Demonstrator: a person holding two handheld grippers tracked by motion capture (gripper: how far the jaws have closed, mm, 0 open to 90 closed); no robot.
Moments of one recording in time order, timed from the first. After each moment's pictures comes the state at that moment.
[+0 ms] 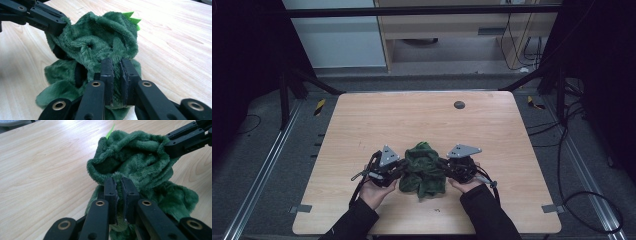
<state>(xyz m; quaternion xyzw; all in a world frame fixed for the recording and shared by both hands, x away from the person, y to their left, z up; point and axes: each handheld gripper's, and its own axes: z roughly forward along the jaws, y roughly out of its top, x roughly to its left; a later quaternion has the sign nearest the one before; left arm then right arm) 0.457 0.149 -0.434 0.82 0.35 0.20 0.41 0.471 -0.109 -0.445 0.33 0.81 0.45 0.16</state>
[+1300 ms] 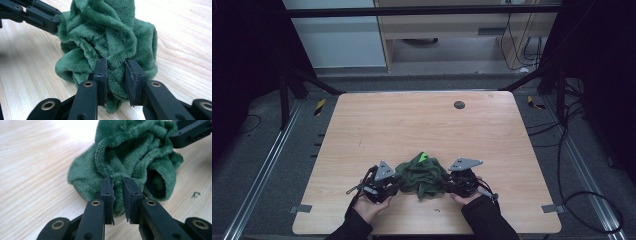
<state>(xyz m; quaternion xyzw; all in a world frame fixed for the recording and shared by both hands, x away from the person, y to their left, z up) 0.431 0.163 -0.455 0.84 0.35 0.15 0.38 0.445 -0.114 -0.467 0.35 0.82 0.43 0.10</state>
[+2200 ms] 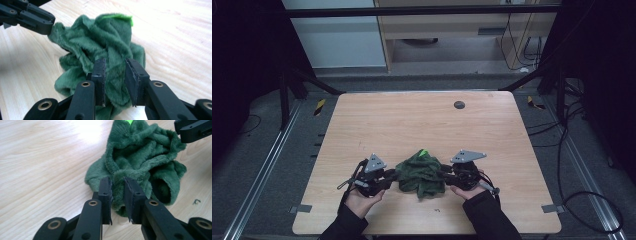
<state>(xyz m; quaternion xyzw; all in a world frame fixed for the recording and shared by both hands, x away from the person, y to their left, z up) 0.440 0.182 -0.434 0.83 0.38 0.15 0.39 0.455 -0.116 -0.445 0.36 0.81 0.45 0.12</state>
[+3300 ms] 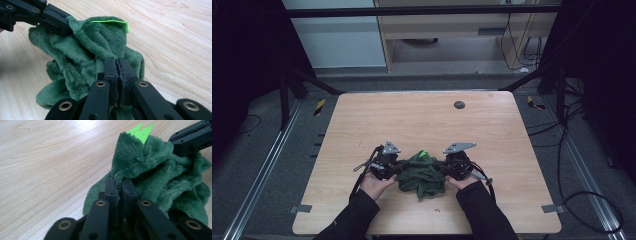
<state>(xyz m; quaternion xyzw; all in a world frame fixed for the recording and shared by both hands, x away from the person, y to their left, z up) 0.487 0.150 -0.442 0.84 0.37 0.13 0.37 0.488 -0.102 -0.455 0.37 0.82 0.43 0.09</state>
